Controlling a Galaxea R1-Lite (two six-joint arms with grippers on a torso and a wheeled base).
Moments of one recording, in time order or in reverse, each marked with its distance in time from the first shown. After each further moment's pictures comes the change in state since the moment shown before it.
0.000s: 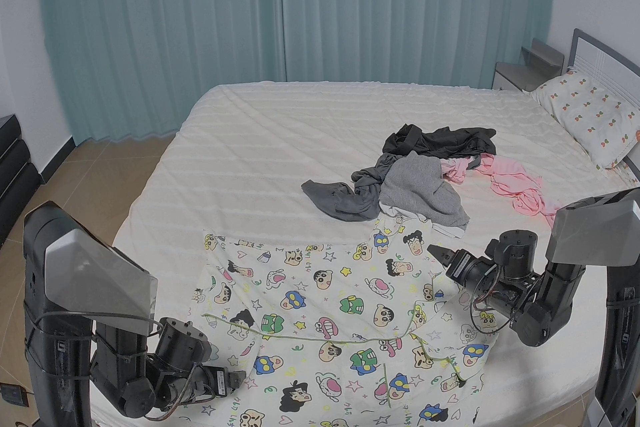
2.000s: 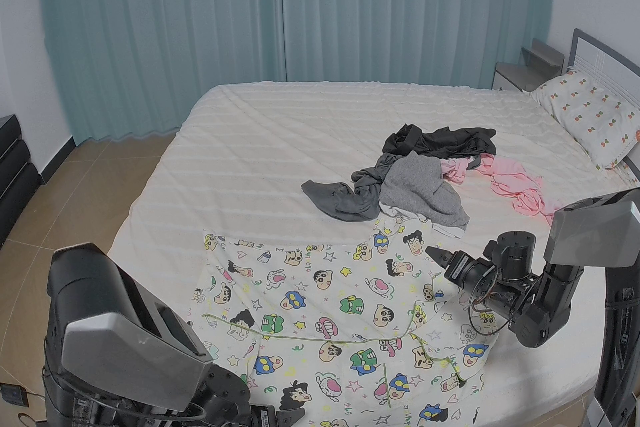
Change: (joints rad) left arm -0.356 0.021 0.098 -0.215 -0.112 -0.347; right arm 0.007 0.006 -0.001 -0.002 0.000 -0.001
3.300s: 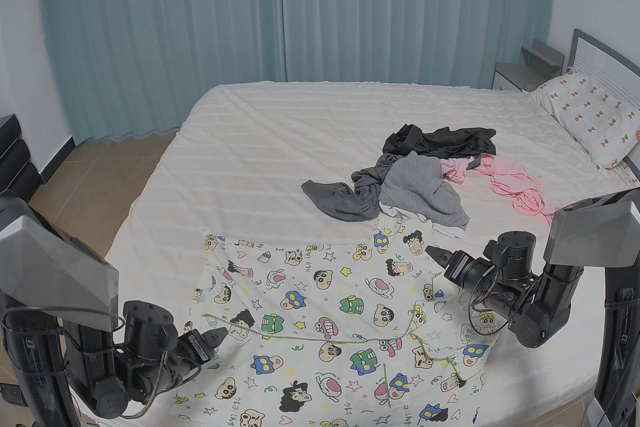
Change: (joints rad) left arm 0.450 -0.160 0.000 0.058 0.133 -0.089; right arm 0.000 0.002 0.001 -0.009 0.000 0.000
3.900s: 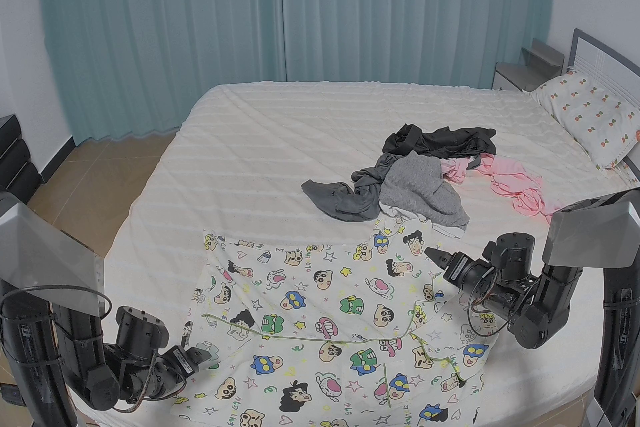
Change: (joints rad) left arm 0.059 0.002 0.000 0.209 -0.101 -0.107; right arm 0.002 0.008 0.001 -0.005 0.000 0.000
